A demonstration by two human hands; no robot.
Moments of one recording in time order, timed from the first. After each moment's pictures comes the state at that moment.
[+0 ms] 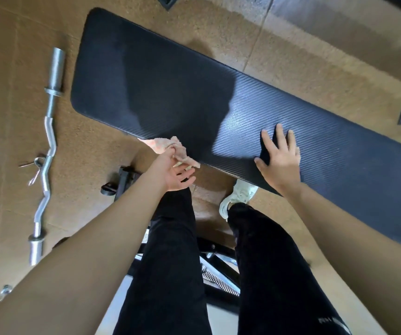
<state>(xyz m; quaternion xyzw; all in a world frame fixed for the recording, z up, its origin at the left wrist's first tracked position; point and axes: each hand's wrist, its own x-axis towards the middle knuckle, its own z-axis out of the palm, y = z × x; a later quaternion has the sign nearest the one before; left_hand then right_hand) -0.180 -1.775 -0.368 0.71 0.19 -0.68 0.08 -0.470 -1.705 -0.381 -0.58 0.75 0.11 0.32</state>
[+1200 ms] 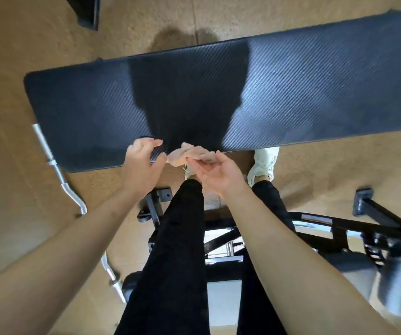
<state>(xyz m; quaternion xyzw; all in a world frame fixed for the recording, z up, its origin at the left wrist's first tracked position) -0.140 -1.828 -0.356 0.53 -0.74 -0.39 -0.17 -0.305 -1.699 -0.369 0.58 0.34 -0.51 0.54</state>
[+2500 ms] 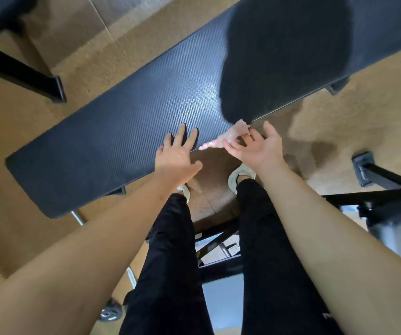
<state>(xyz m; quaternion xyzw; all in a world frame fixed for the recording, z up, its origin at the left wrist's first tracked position) -0.414 -1.674 -0.341 0.27 -0.84 -0.19 -0.44 -0.552 -1.509 -0.369 0.59 0.27 -0.64 0.40</state>
